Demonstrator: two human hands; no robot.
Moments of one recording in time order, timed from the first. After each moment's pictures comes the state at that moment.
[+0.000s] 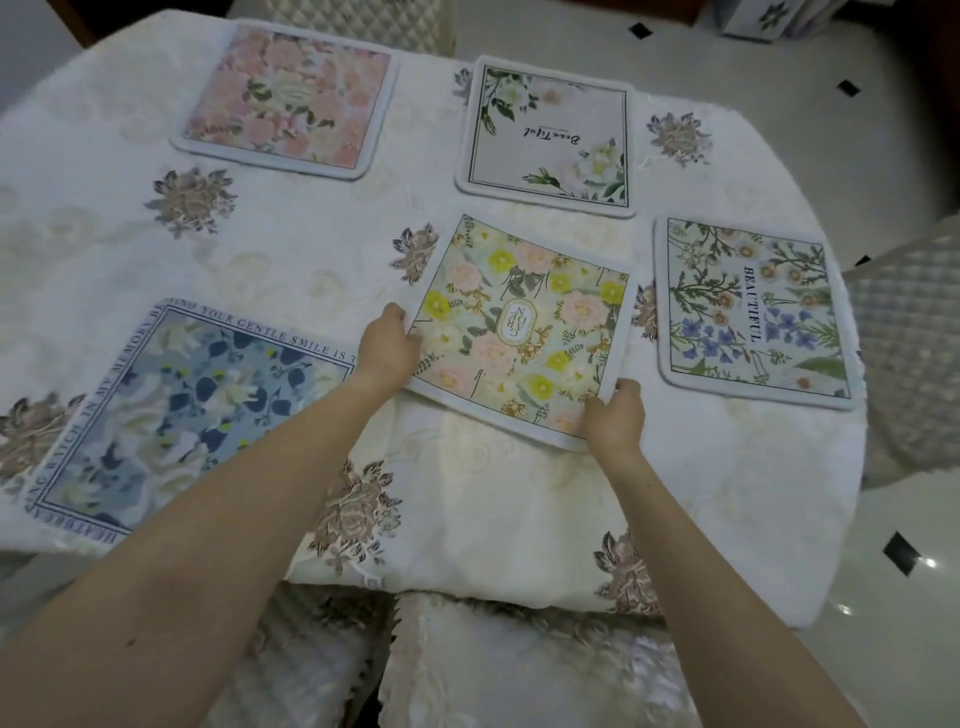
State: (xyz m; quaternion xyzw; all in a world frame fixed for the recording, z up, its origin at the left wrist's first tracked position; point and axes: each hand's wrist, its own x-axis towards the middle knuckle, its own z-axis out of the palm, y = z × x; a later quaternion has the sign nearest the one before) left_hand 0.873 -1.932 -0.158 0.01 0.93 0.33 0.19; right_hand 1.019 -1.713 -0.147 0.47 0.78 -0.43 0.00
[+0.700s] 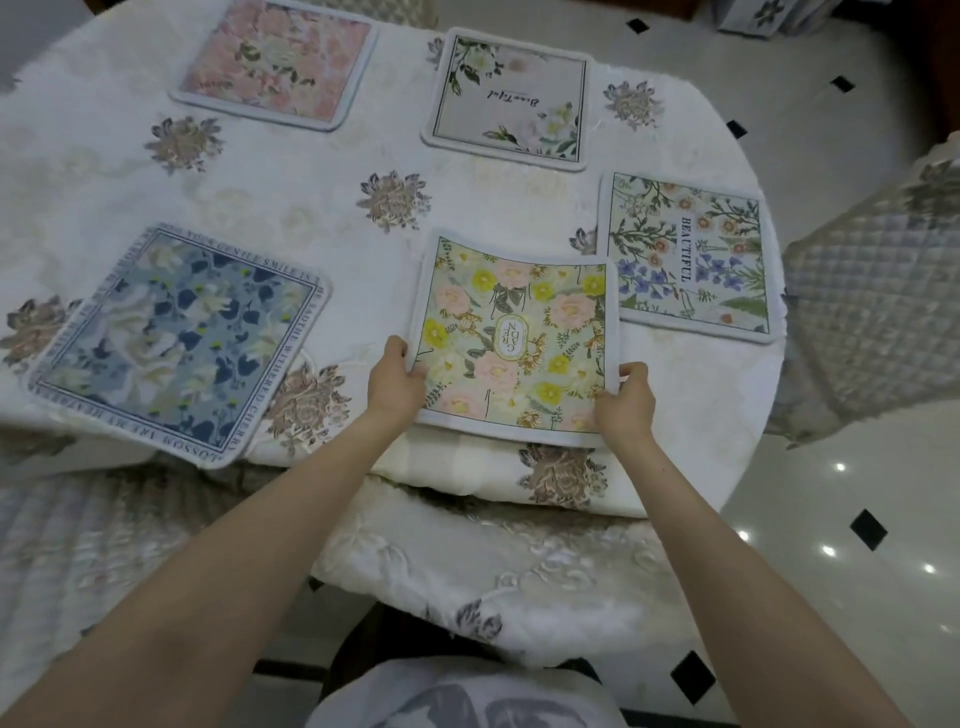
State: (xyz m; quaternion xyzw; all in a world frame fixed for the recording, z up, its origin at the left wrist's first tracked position) left_hand 1.062 -1.892 -0.146 -0.05 0.89 0.43 0.17; right_hand 1.148 -1.641 -0.134 0.41 0.82 -0.40 0.01
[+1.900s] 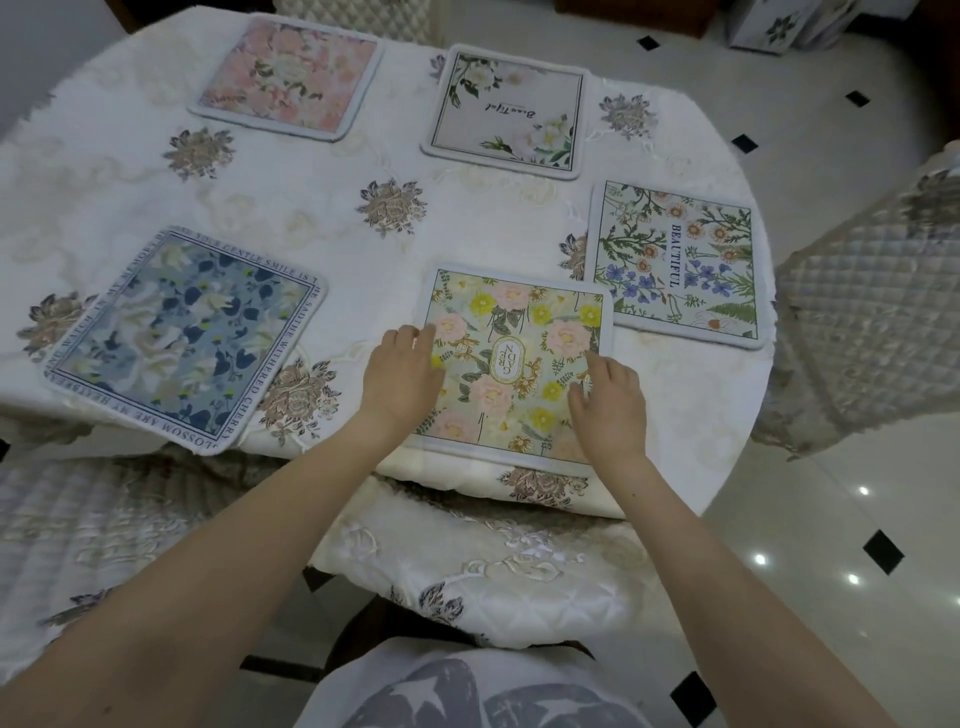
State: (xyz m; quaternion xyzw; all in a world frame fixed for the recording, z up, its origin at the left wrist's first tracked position) left_hand 1.082 -1.867 -0.107 0.16 0.98 0.11 0.09; right_hand 1.171 -1.635 -0.116 0.19 0.96 -0.19 0.00
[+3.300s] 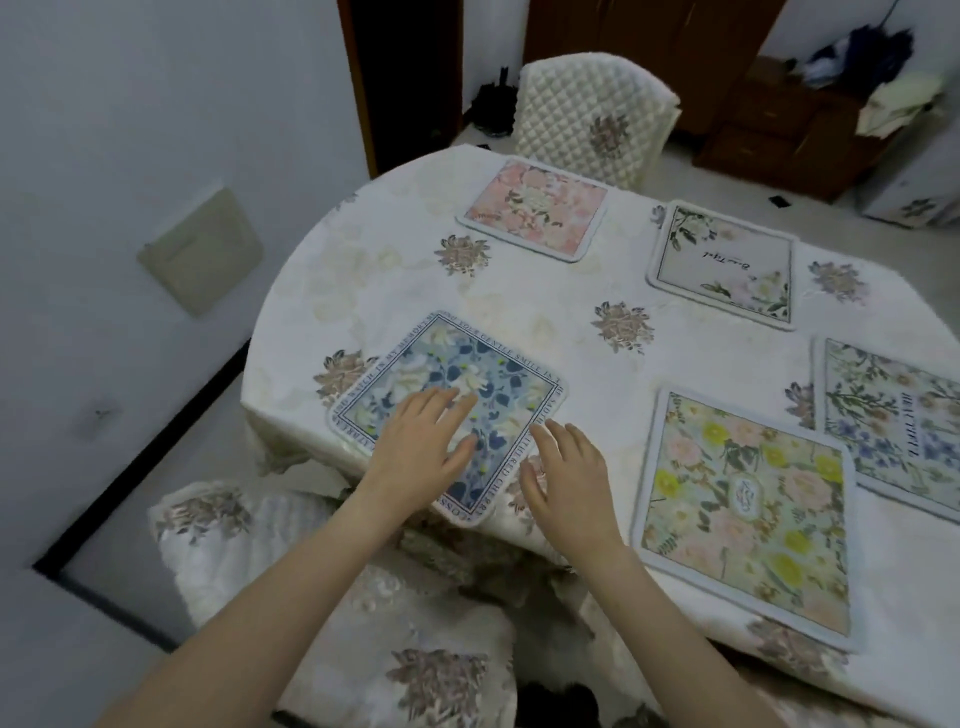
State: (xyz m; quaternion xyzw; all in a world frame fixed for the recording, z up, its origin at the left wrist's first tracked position) left_hand 1.057 -2.188 -0.056 0.17 0.98 0.13 -0.01; right_hand 1.096 -1.989 -0.068 -0.06 0.98 -0.18 0.00
